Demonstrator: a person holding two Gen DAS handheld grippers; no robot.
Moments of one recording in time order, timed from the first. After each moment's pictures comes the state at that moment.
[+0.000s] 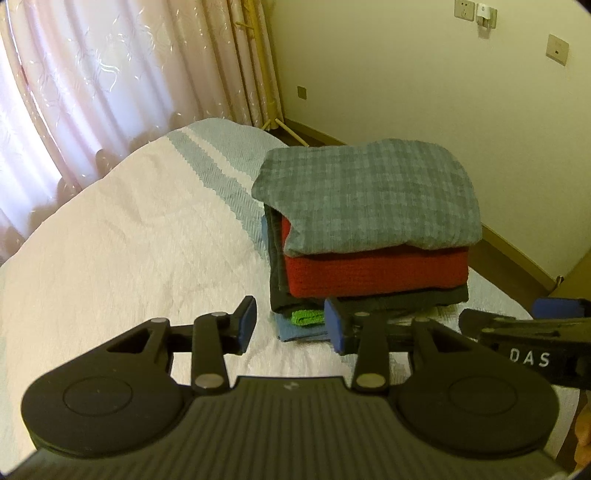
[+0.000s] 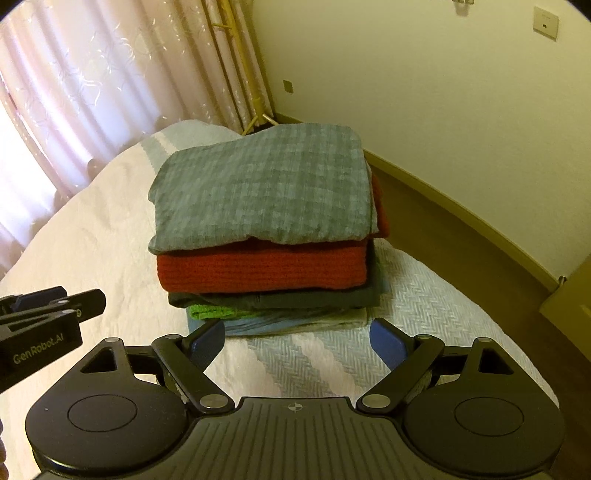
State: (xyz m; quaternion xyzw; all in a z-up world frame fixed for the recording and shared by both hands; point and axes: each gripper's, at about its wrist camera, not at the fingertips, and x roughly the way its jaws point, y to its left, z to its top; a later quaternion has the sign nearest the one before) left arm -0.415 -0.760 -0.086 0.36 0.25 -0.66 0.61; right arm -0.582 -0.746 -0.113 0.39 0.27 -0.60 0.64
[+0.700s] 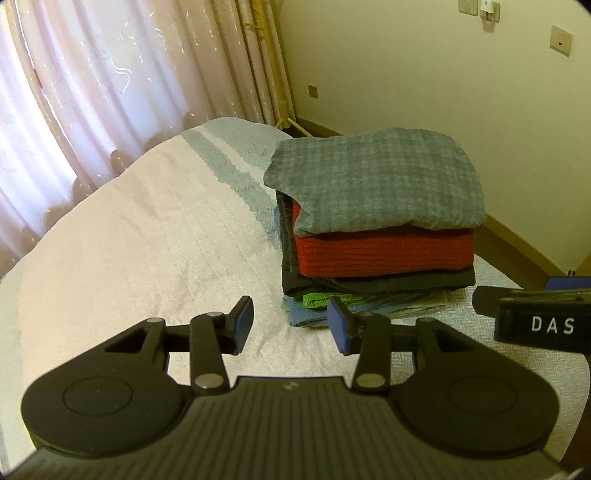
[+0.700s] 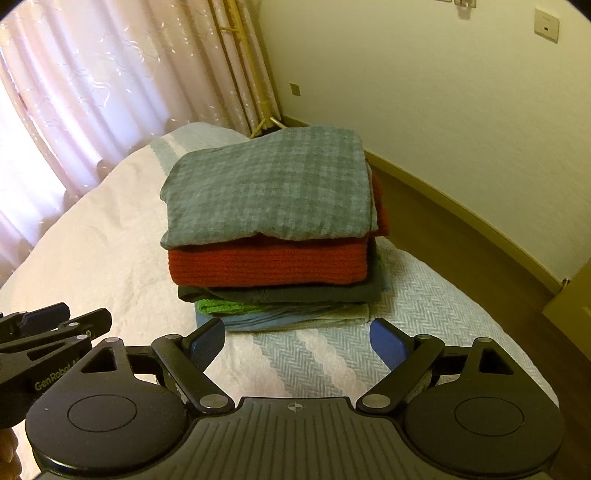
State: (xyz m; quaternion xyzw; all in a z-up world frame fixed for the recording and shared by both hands) left arm -0.418 -0.731 -0.084 0.36 0.24 -0.65 0.63; right arm -0.586 -0.731 -0.102 0.39 0.26 -0.59 0.65
